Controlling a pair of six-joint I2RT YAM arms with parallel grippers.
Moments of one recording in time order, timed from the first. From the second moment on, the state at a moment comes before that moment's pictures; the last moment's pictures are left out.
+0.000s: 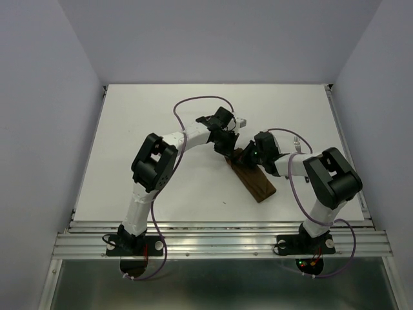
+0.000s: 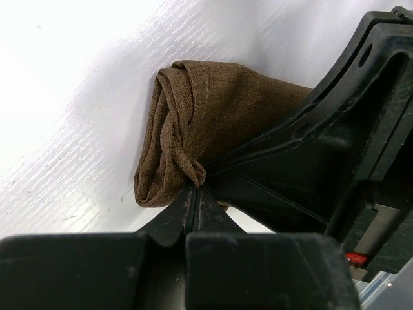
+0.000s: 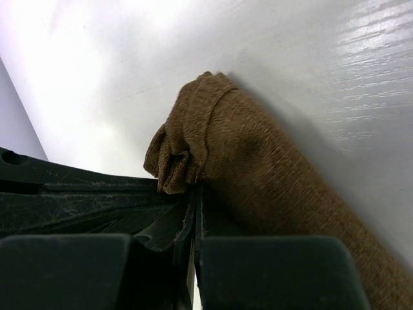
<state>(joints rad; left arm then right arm) -0.70 2.16 1.67 -0.56 0.37 -0.17 0.44 1.73 0.74 0.31 -0.23 1.07</state>
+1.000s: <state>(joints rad) -0.64 2.18 1.71 -0.57 0.51 -0.19 0.44 1.78 0.82 0.22 -0.17 1.15</state>
